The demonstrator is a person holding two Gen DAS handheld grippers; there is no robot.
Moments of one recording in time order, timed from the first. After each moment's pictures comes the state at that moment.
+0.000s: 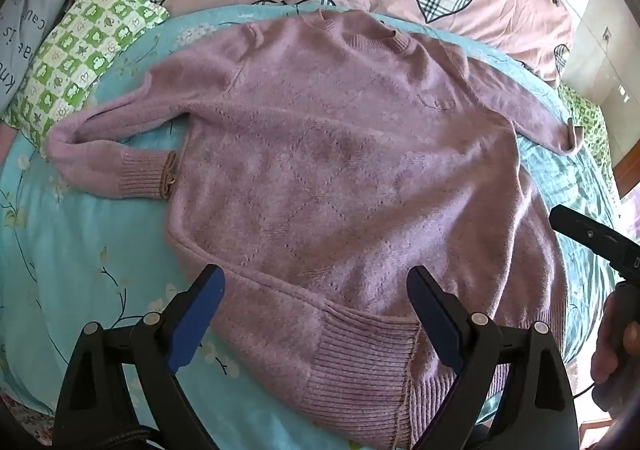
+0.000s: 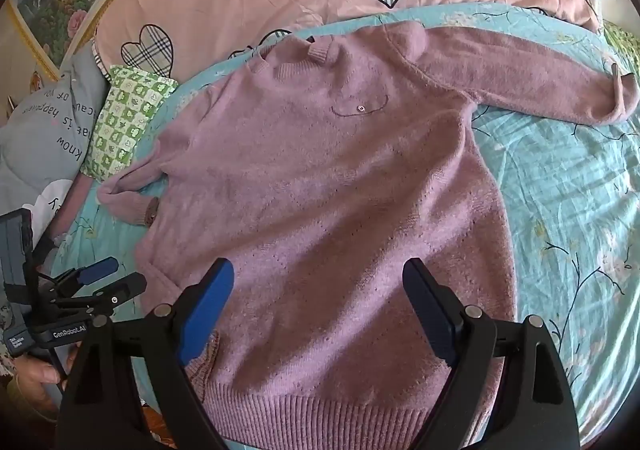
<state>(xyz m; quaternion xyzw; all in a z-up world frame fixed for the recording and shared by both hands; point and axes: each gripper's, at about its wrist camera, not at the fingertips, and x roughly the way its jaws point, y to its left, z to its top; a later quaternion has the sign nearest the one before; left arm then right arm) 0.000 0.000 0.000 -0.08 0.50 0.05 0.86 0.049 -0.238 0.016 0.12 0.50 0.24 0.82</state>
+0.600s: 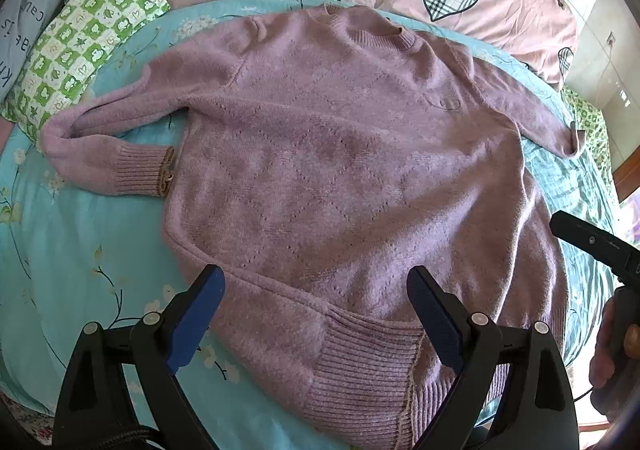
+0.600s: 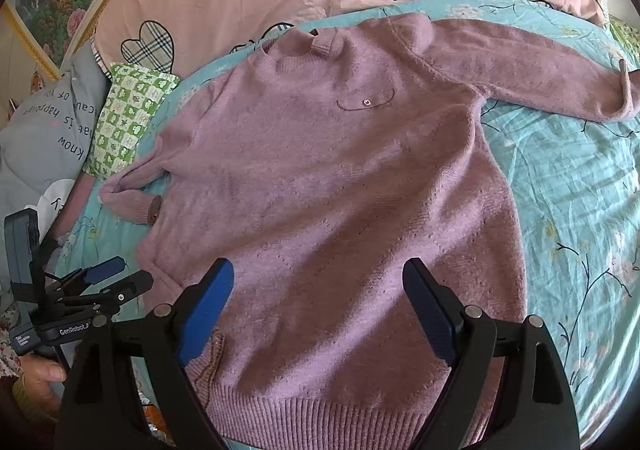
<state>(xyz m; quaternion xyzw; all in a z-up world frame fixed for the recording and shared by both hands) 0.007 0.007 -0.005 -0.09 0.50 0.04 0.86 0.054 -0.232 0.013 0.12 0.51 0.25 0.81</state>
